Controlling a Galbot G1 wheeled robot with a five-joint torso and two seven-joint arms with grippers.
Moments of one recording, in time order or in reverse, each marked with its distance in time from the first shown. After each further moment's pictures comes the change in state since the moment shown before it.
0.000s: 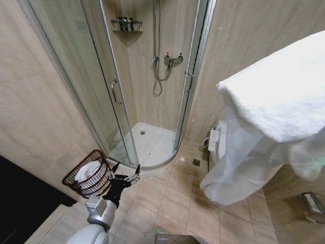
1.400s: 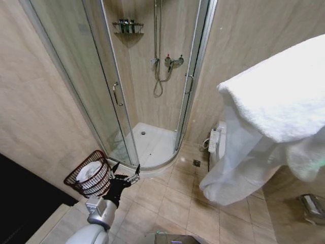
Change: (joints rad) left arm 0.000 0.000 0.000 0.000 0.000 0.000 0.000; right arm -0.001 0.009 -0.026 0.000 0.021 -0.001 0.014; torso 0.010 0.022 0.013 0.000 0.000
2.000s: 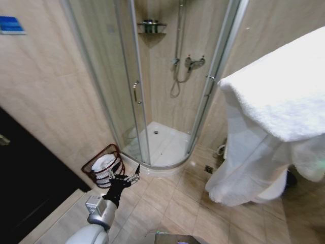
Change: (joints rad) left arm 0.000 0.000 0.000 0.000 0.000 0.000 0.000; right arm 0.028 -0.019 0.003 0.000 0.025 0.031 0.007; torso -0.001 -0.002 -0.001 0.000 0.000
